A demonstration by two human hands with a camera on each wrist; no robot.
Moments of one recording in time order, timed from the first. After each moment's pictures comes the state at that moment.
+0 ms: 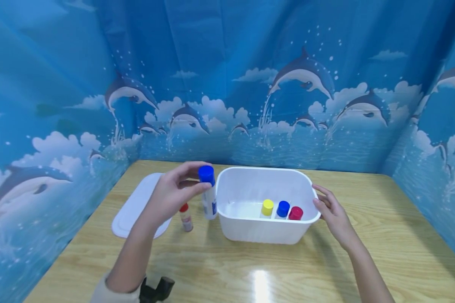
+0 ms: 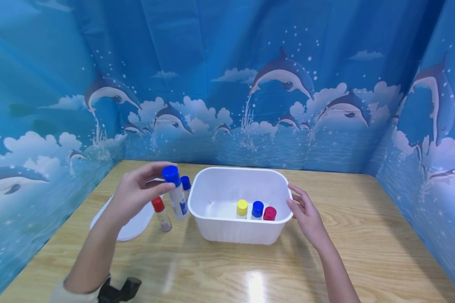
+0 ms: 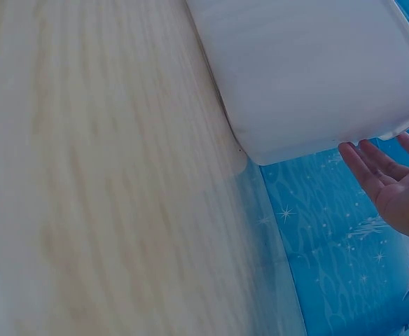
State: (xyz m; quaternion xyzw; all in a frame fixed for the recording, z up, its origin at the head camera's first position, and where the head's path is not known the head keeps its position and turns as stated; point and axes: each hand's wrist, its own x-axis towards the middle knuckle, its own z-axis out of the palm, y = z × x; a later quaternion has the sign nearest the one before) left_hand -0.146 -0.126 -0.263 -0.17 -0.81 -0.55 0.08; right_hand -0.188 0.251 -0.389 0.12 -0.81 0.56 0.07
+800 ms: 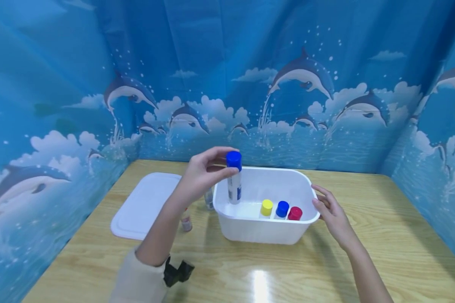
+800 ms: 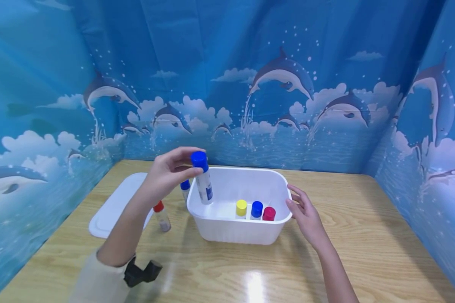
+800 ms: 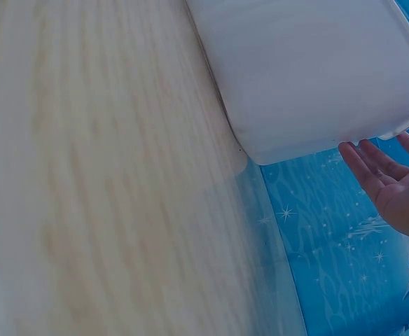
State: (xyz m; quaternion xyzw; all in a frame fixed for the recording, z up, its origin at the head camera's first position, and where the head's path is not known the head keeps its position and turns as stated) left_hand -0.181 -0.082 -0.255 -0.21 -0.79 -0.58 0.06; right_hand -0.188 0.250 -0.389 0.12 -0.82 0.56 0.07
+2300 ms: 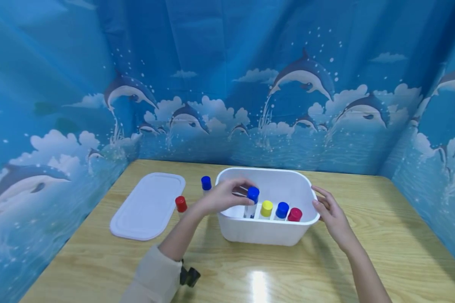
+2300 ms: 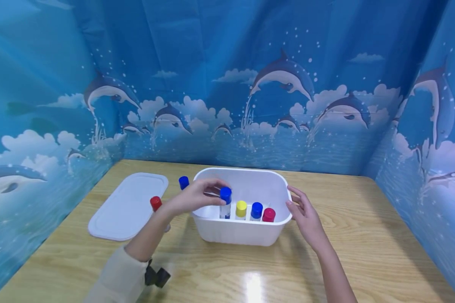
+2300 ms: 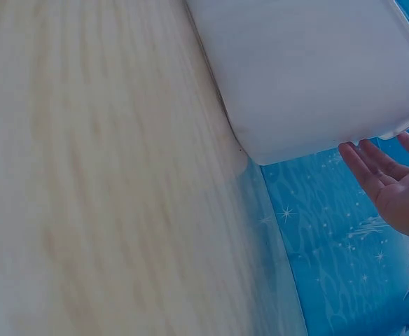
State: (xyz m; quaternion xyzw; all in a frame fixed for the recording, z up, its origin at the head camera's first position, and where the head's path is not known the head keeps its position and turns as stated) left_hand -0.218 -0.054 -0.323 -0.28 -0.82 -0.48 -0.11; right_hand -0.188 0.249 -0.390 0.12 -0.81 0.56 0.07
